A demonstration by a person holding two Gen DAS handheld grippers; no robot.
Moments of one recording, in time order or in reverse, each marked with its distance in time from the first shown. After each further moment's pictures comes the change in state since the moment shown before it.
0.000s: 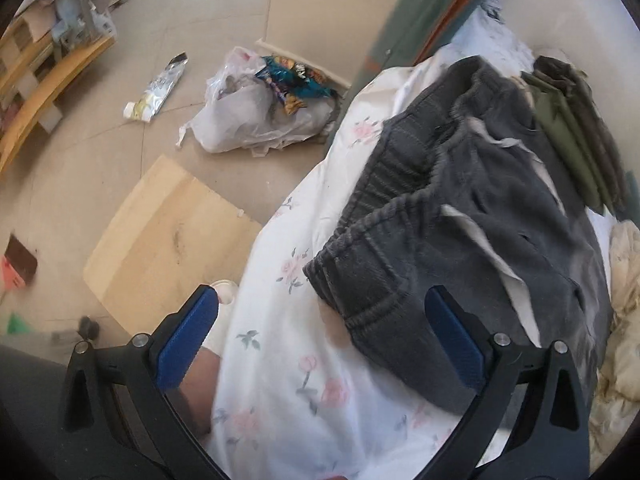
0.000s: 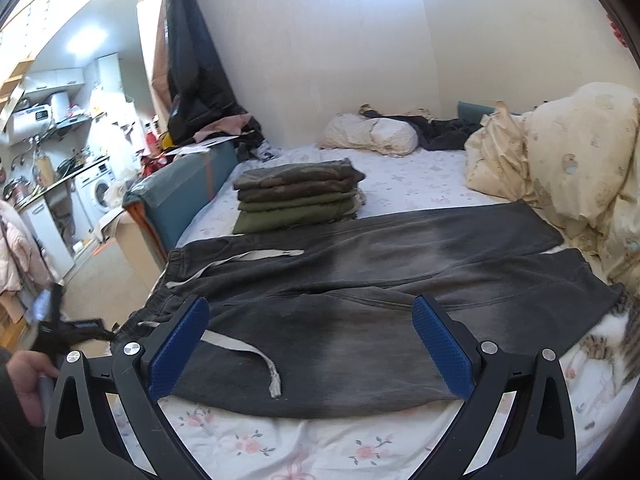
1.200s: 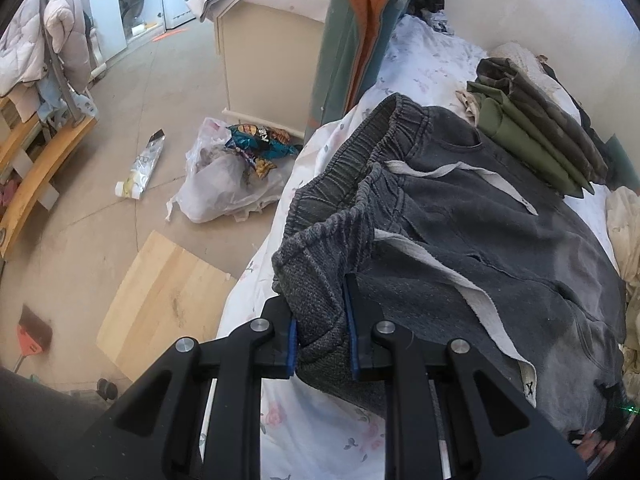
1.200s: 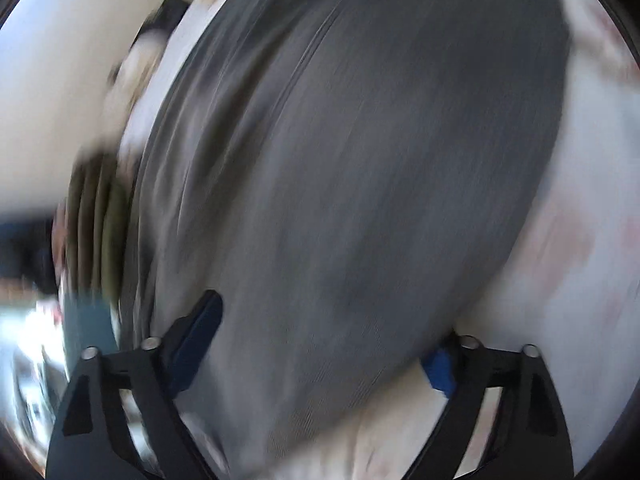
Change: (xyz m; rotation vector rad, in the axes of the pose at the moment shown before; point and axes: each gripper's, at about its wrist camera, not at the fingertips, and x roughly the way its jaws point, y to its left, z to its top) left arm -0.045 -0.080 0.010 0.177 -0.167 0.018; right arm 0.134 -0.256 -0.123 1.197 0.318 -0.232
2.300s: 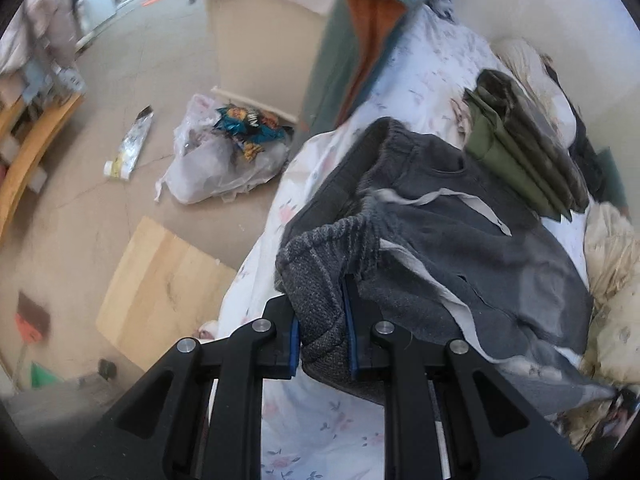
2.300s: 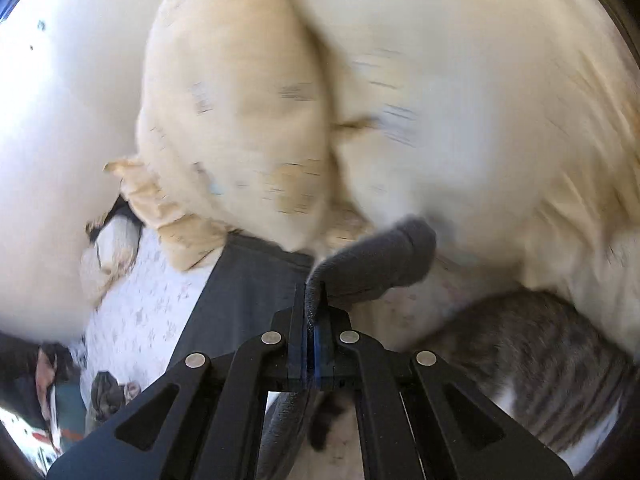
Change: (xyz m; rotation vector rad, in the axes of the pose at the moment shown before) left arm -0.018 0.003 0.082 -0.028 0.165 -0.071; right arm -0.181 0.070 0.260 -0.170 -0.428 -0.161
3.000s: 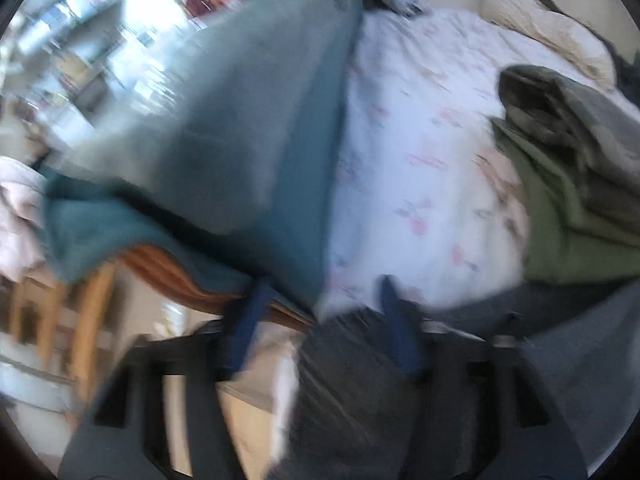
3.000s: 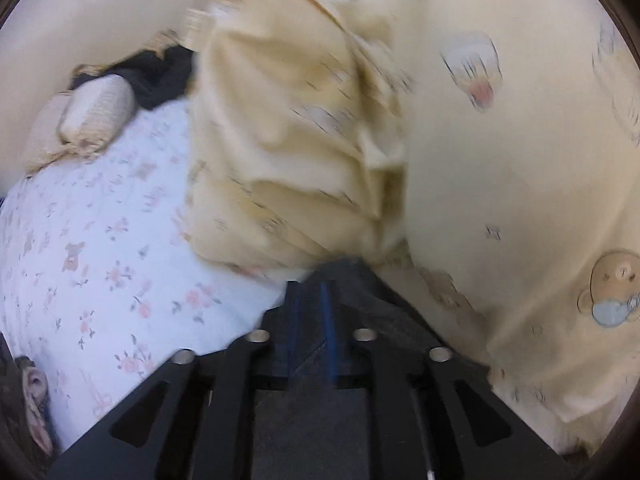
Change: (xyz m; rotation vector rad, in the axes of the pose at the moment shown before) left arm 0.121 -0.135 0.155 0.375 -0.246 0.374; right arm 0.241 0.251 -0.019 -0.562 0.044 -0.234
